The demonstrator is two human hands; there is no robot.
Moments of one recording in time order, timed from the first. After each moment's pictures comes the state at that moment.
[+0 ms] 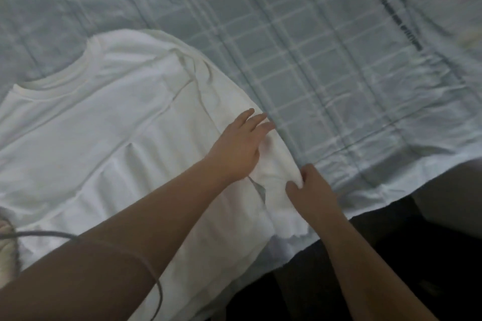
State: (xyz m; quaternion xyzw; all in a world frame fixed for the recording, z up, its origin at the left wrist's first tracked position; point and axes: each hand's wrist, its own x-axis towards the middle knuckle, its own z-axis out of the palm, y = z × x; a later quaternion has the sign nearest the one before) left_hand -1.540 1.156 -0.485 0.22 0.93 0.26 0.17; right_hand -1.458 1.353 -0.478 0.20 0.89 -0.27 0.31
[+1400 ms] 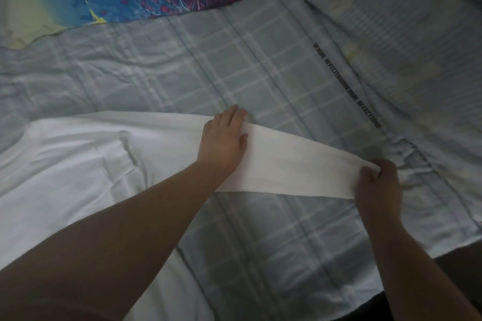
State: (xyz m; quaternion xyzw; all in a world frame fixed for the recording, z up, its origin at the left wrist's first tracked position) left_hand -1.728 1.253 -0.526 0.09 0.98 0.19 0.08; right_hand -1.646 1.559 -0.512 0.36 0.88 -0.30 0.00
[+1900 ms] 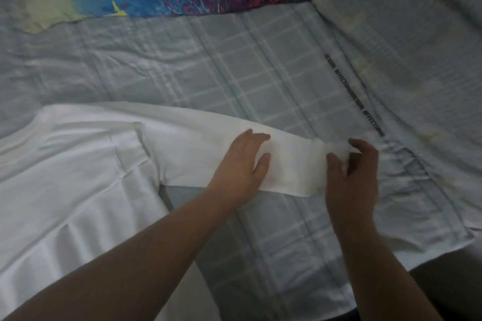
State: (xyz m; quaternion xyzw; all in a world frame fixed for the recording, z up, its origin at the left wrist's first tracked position) left_hand -1.666 1.252 -0.491 0.05 0.88 0.47 0.09; right_hand -1.647 1.446 -0.437 0.25 0.87 -0.42 -0.09
